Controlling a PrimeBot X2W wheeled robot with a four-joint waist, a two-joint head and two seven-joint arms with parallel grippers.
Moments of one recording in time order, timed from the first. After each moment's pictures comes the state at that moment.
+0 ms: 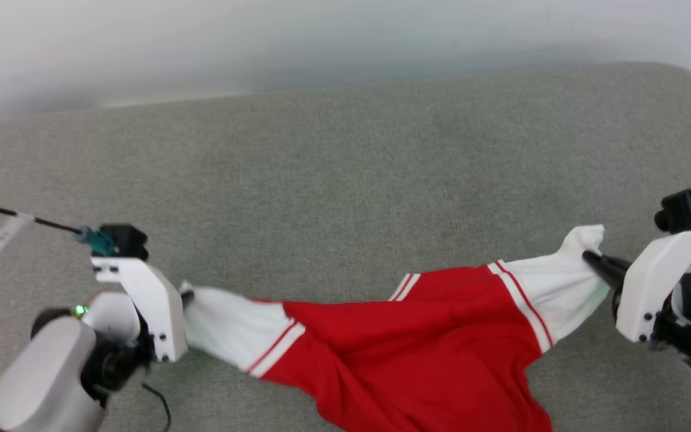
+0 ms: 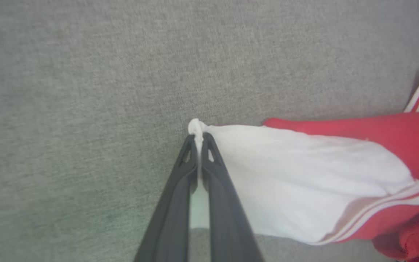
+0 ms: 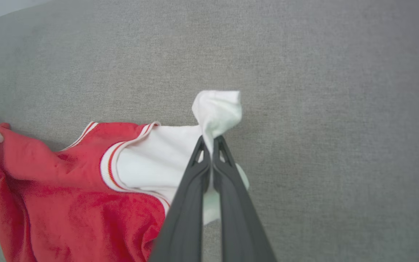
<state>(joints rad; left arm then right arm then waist) -0.42 0.55 -0.50 0.33 -0.89 0.05 0.55 -0.30 -0.32 0.05 0.13 0.56 0.13 0.75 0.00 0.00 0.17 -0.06</state>
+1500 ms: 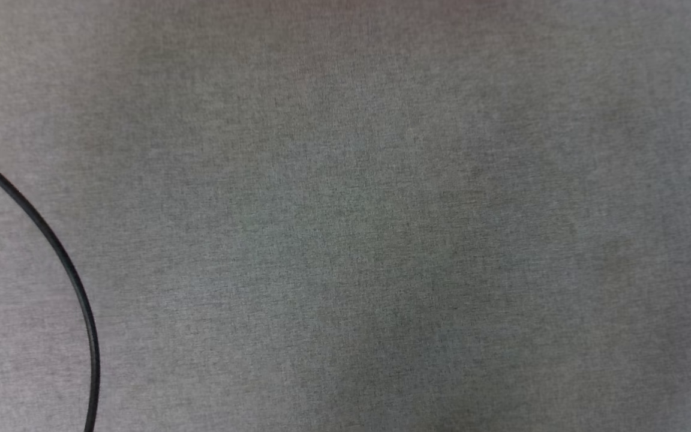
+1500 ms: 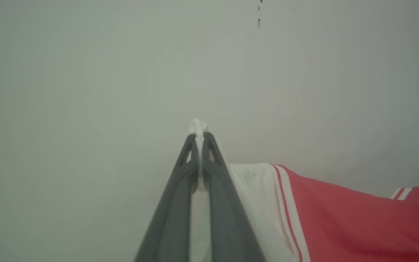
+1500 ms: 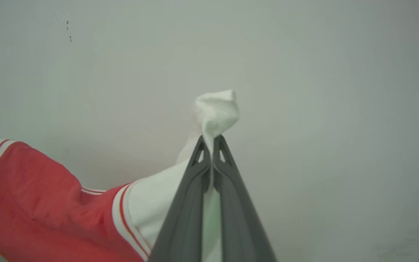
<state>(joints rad) -1.64 0.44 -0.37 0.74 -0.61 0.02 -0.05 -1.69 -0.35 0.29 0.79 0.55 0.13 0.06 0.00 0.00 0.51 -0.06</state>
